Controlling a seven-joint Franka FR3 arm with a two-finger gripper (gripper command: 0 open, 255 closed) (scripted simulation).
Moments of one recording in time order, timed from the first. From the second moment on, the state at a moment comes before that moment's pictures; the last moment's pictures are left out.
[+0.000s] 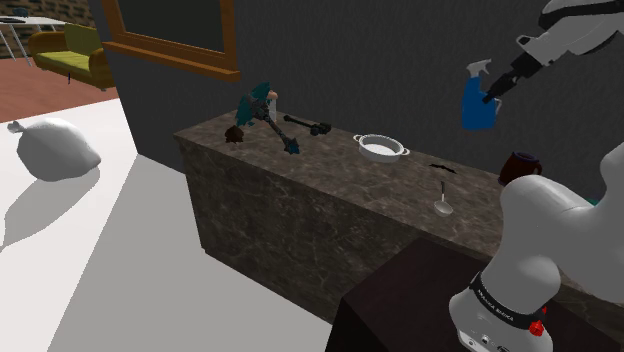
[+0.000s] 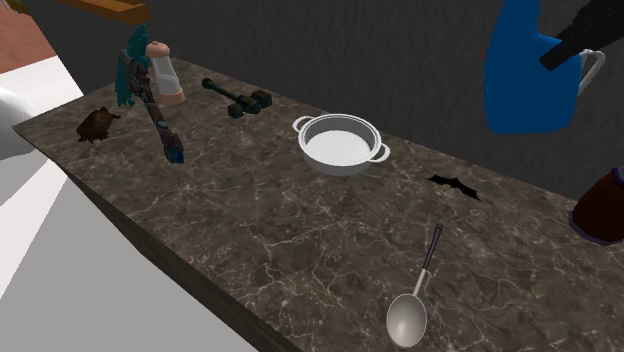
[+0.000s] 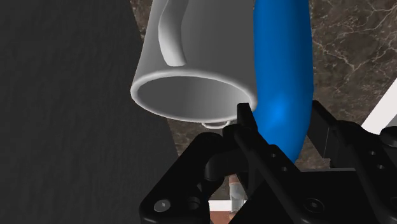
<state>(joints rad) 0.95 -0.40 -1.87 -1.60 0.10 1.81 -1.41</state>
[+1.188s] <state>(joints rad) 1.17 -0.75 -2.11 -1.19 -0.15 1.67 -1.52</state>
